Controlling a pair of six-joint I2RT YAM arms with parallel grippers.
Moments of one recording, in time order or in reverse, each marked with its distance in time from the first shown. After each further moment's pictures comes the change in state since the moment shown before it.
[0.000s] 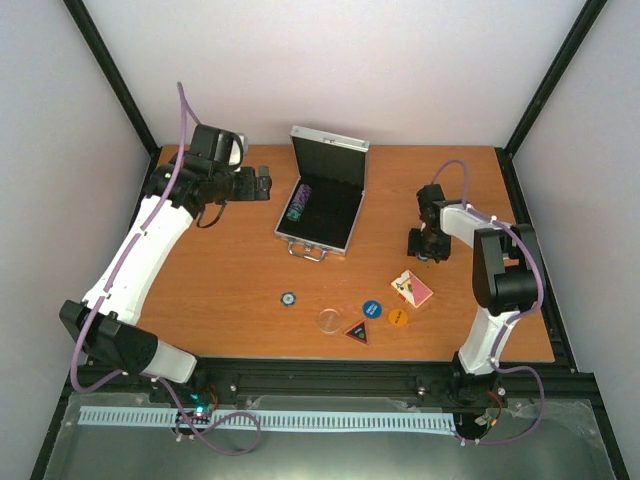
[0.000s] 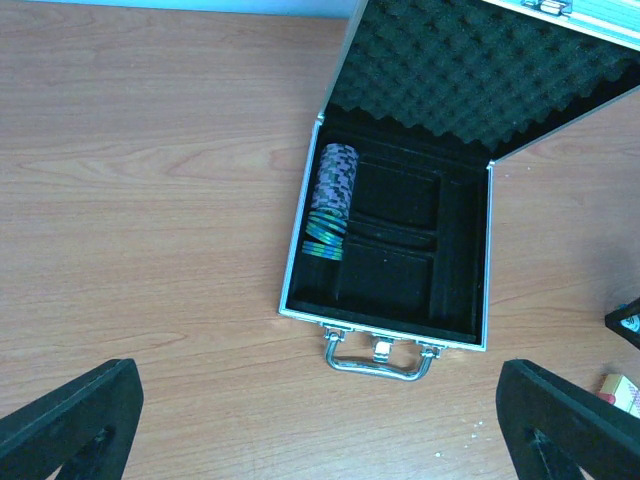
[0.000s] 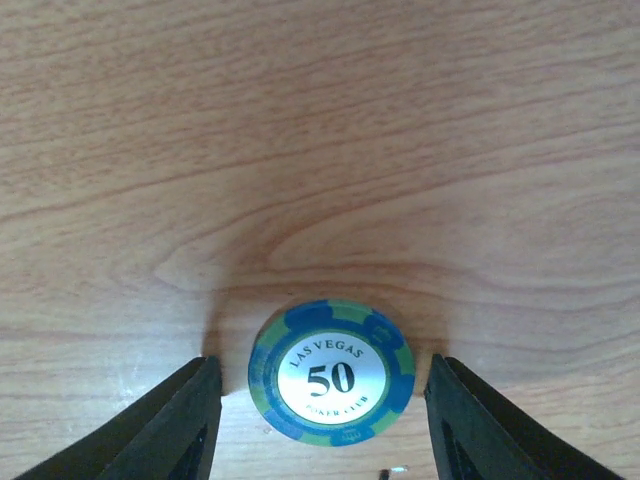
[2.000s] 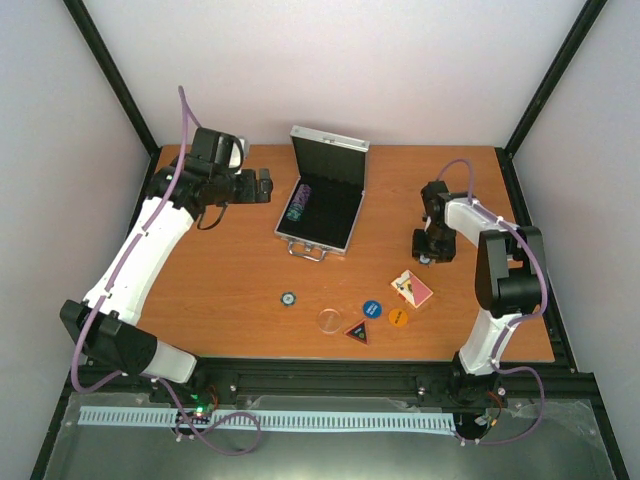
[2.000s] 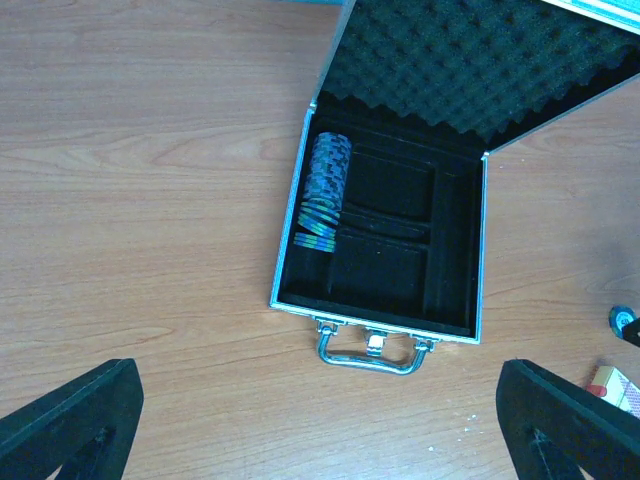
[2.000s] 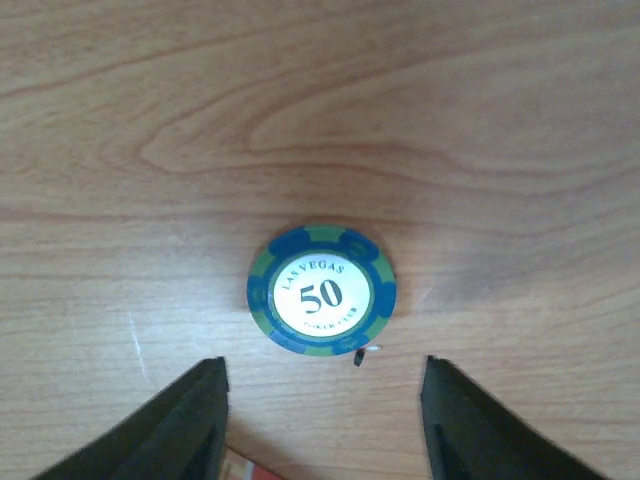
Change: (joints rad) left arm 0.009 -0.007 -0.038 0.023 0.033 -0.006; right arm -0.016 -0.035 0.047 -0.178 -0.041 -0.020
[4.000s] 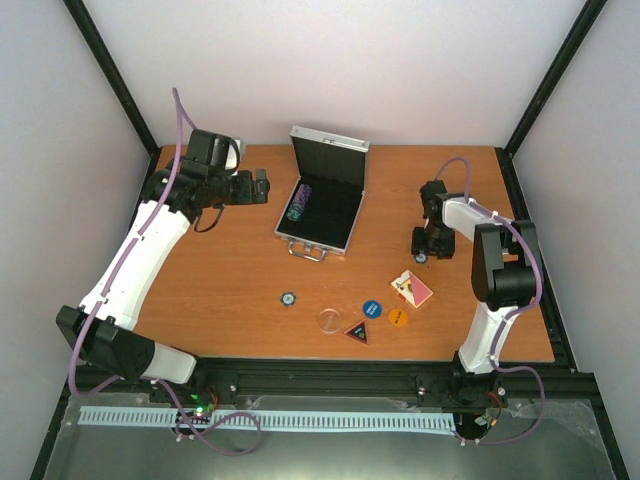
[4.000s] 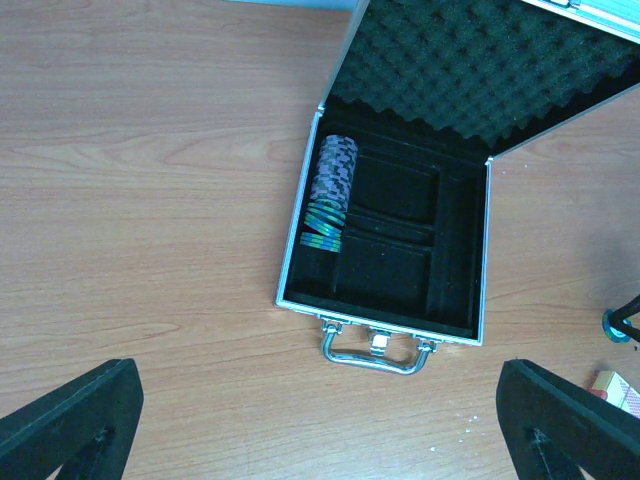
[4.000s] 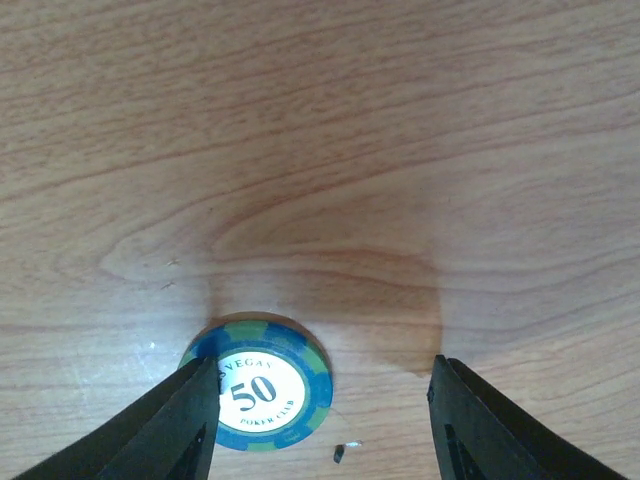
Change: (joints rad) left arm 0.008 -0.027 -0.018 0.001 -0.008 -0.009; right arm -0.005 0.060 0.018 0.079 0.058 0.002
